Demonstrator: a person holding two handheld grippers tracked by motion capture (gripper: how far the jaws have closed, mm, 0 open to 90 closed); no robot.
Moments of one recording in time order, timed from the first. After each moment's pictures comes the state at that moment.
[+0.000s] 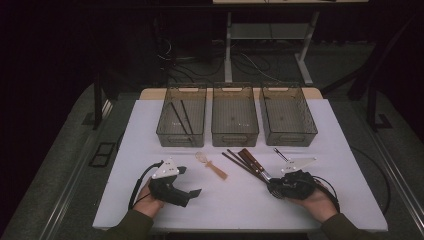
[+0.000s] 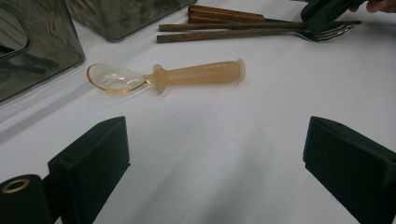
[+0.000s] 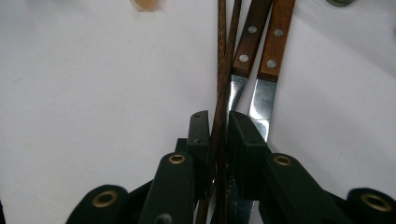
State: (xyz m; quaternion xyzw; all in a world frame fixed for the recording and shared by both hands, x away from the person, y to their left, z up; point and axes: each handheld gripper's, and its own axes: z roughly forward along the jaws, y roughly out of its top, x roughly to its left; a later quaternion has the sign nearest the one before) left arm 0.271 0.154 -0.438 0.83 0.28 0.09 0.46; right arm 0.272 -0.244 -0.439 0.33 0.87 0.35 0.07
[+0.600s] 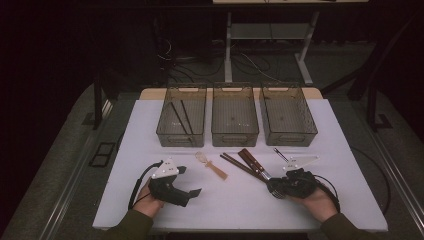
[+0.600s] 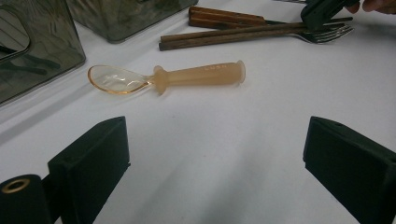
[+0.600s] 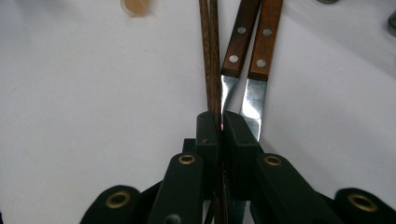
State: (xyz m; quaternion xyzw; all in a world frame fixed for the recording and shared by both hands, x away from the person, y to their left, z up) left arm 0.271 0.154 -0.438 0.83 0.29 0.09 0.47; right arm 0.274 -0.247 -0.439 0.35 0.86 0.36 0.07
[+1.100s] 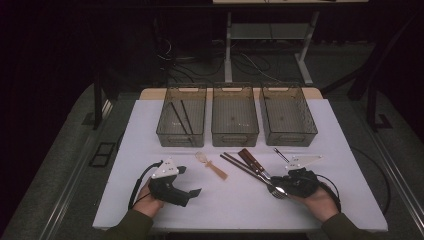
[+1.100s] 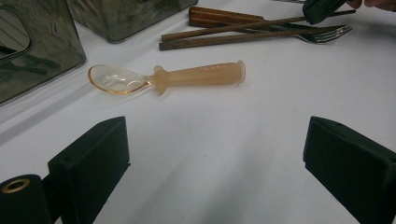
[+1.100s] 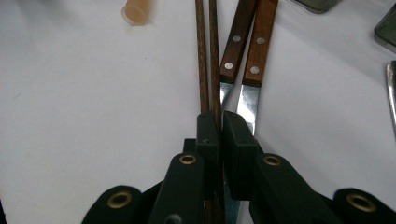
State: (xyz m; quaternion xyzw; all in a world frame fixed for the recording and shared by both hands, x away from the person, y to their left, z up) left arm 0.271 0.155 -0.437 0.83 0.28 0.09 0.47; right arm 0.274 -0.251 -0.435 0.35 0.86 0.37 0.08
